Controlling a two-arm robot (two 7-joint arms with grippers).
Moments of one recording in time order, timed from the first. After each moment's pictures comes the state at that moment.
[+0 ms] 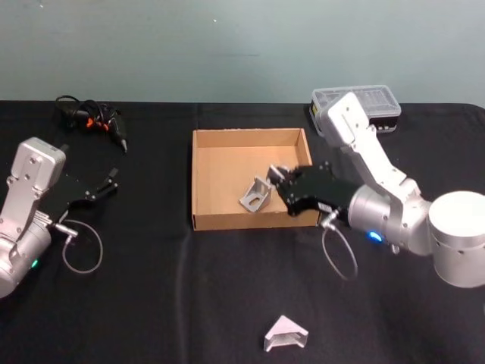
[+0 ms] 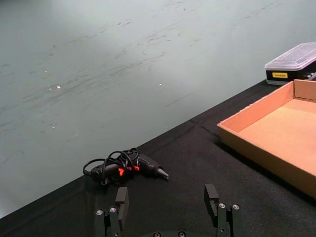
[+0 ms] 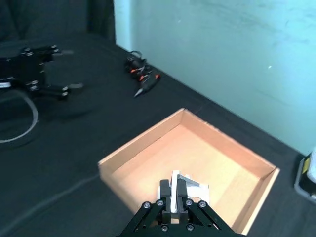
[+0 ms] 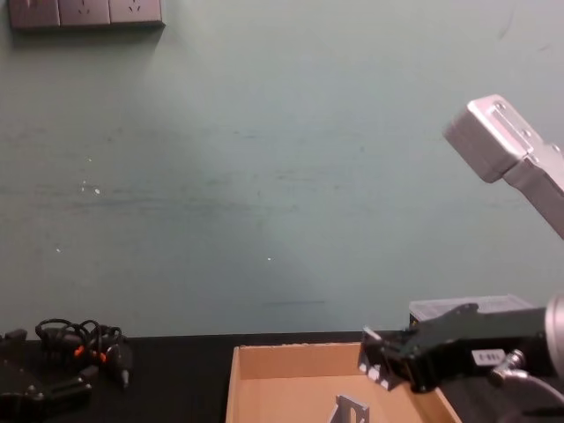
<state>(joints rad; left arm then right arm) -0.20 0.60 0.45 -1.41 -0.25 -0.12 0.03 0.31 0.42 -0.45 -1.62 0.19 0.38 0.38</state>
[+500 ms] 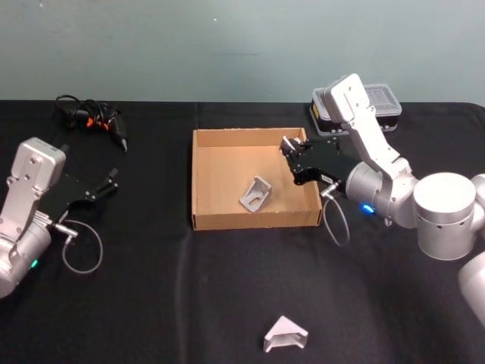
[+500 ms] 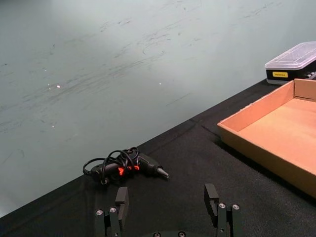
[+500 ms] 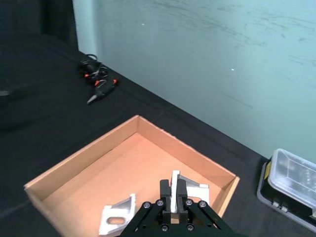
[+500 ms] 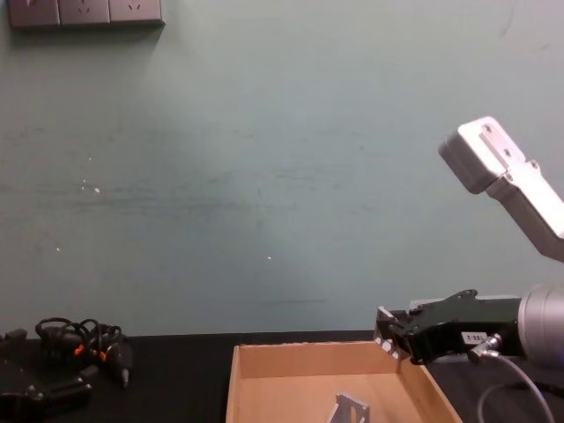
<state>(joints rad) -0.20 0.60 0.45 -1.41 -0.25 -0.12 0.03 0.43 0.32 -0.43 -1.37 0.13 0.26 0.35</state>
